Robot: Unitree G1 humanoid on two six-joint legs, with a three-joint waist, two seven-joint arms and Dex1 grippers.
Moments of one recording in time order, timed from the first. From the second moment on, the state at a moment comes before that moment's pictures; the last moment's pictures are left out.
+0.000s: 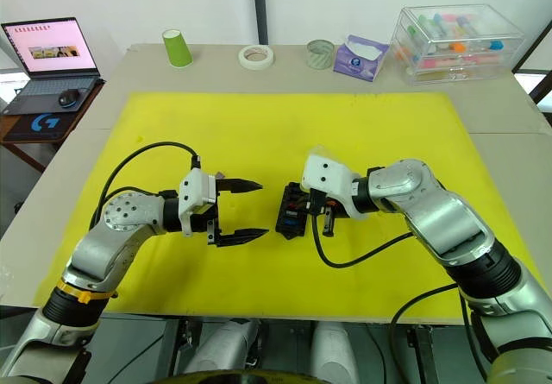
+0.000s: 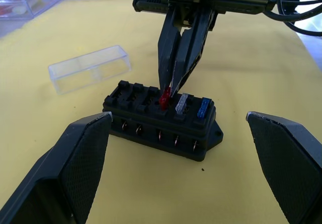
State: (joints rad) left arm -0.31 0.54 -0.18 -0.26 -0.36 0.28 -1.04; right arm -0.58 -0.85 0.33 -0.43 0.30 0.82 1.01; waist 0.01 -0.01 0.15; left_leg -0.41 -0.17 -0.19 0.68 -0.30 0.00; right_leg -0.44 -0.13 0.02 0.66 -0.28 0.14
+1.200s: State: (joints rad) left arm -0.32 0.54 -0.19 -0.26 -0.36 0.28 -1.05; right arm -0.57 -0.89 0.30 -0.41 0.28 0.80 1.05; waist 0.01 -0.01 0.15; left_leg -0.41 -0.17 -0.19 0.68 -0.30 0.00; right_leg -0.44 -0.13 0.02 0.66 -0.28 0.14
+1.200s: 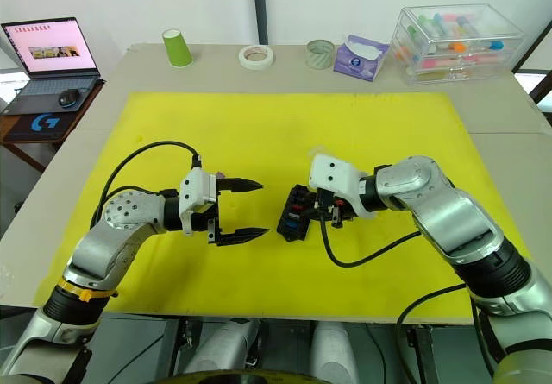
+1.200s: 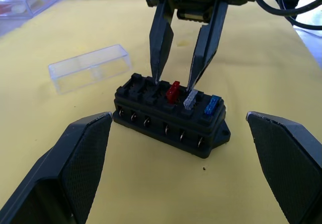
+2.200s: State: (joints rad) left arm -0.37 0.52 -0.22 -0.21 -0.35 0.28 -1.08; right arm -0.44 -0.73 0.18 -0.47 0.39 0.77 0.90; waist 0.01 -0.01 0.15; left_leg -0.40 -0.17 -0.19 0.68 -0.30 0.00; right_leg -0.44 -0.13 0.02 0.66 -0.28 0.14
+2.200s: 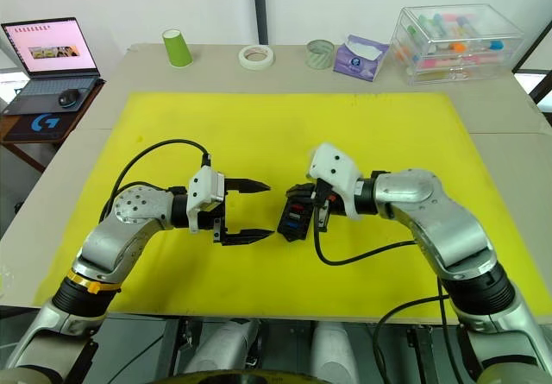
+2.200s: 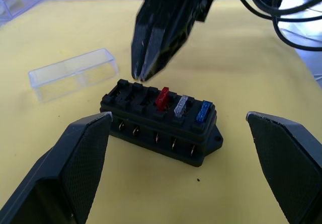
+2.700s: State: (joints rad) left arm -0.37 0.54 -0.22 -0.22 -0.35 0.30 -1.08; right arm -0.37 -0.72 0.17 -0.41 0.39 0.69 0.89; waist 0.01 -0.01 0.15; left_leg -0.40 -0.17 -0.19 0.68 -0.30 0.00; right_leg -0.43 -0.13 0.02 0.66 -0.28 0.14
